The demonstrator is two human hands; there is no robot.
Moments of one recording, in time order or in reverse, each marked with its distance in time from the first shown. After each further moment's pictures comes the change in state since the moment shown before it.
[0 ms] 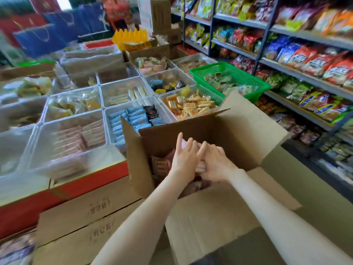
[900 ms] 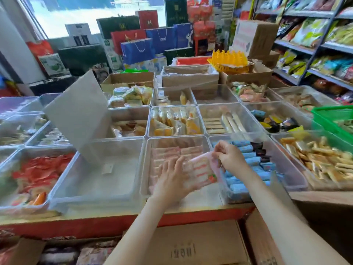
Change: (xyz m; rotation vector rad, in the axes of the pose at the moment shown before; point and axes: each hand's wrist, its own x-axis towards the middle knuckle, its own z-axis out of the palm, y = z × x) left_hand -0.158 -0.425 0.130 -0.575 0.074 -0.632; right_hand 0.335 -0.316 0.007 0.844 -0.001 0.120
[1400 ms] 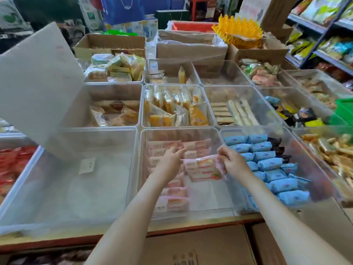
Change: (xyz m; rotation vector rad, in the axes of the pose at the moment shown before) left_hand 0.134 -0.106 0.095 -0.193 -0.218 0.006; right_hand 0.098 0.080 0.070 -0.214 -0.022 0.074
